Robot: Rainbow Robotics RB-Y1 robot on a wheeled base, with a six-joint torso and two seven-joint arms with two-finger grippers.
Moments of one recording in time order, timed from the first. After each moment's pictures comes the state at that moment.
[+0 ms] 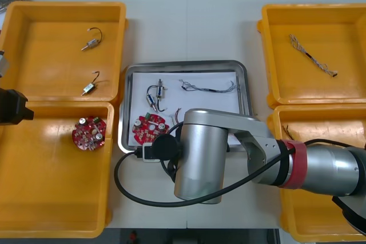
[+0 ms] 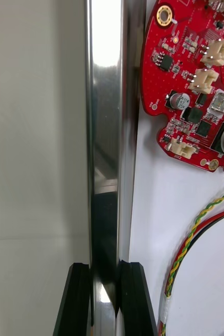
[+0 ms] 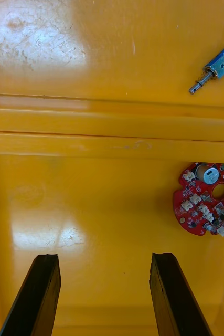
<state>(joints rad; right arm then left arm) -0.83 -0.42 1.14 -1.91 -0.38 1.61 1.74 -0.17 0.88 0.21 -2.07 0.89 1.74 -1.18</state>
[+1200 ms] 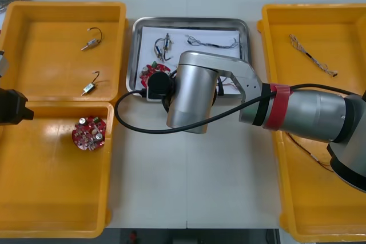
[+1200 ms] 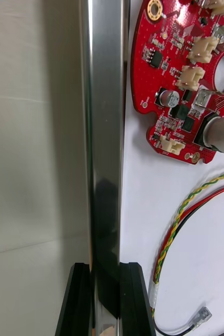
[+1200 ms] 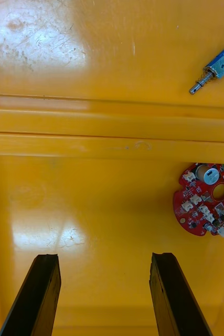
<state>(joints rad) -1.10 -0.40 1.13 -1.53 -0.41 1.40 1.74 -0.17 0.88 0.21 -2.07 0.88 1.74 -1.18</state>
